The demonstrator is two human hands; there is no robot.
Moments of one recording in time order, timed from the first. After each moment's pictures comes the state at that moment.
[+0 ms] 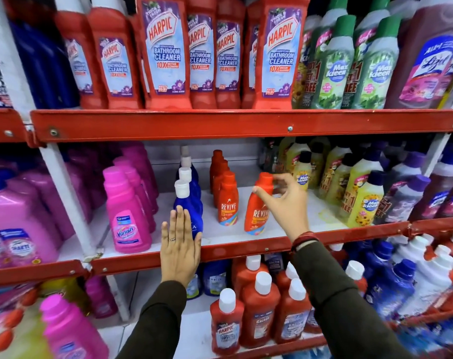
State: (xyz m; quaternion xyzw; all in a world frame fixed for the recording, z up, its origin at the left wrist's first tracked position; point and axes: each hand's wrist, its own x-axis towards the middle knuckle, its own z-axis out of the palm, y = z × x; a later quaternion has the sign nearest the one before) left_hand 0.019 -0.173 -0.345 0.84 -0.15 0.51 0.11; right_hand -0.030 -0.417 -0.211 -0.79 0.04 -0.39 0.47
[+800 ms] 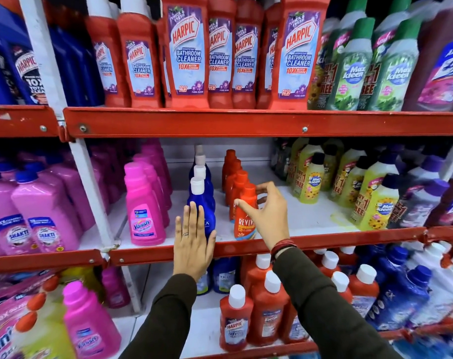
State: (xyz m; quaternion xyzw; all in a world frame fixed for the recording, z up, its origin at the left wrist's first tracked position) left_hand 0.013 -0.169 -0.343 0.87 -0.16 0.45 0.11; right_hand -0.021 -0.359 -0.237 -0.83 0.03 -0.35 0.43
